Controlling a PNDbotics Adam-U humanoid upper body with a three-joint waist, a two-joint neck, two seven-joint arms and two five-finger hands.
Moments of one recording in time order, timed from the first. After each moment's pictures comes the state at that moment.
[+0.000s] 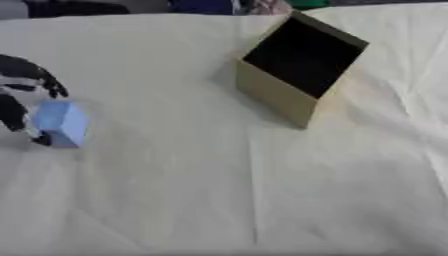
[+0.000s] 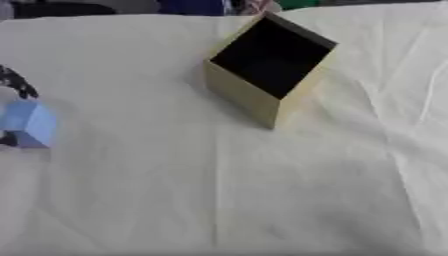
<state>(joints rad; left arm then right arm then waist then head) -0.65 1.00 -0.29 -1.25 -0.77 -0.32 -0.78 0.08 -0.52 0.00 -1.98 0.33 -0.28 -0.71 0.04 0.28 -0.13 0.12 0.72</state>
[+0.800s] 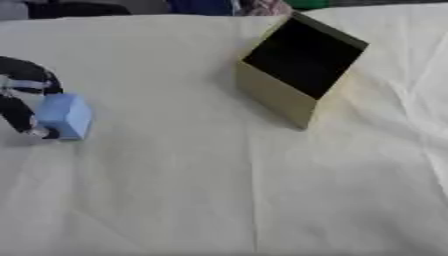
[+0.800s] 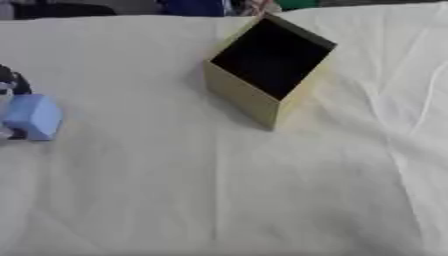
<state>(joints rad) -0.65 0.99 -0.29 -1.28 -0.73 -0.30 -0.76 0.08 -0.51 0.00 -1.98 0.33 -0.27 -0.72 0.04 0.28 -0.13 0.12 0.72</state>
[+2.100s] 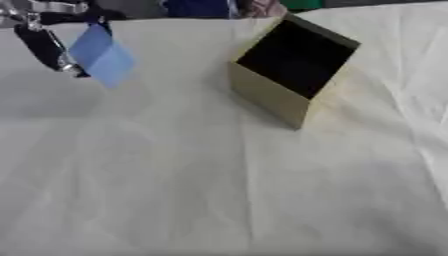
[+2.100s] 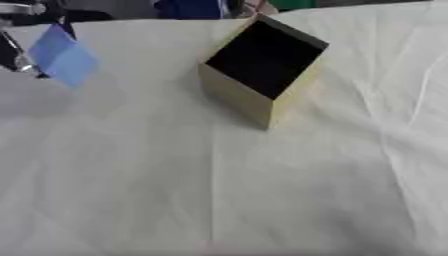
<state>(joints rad) -0.95 0.77 -0.22 -1.37 -0.60 -0.23 -0.84 0.09 -0.51 0.00 -1.98 0.33 -0.27 -0.71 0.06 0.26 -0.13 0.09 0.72</state>
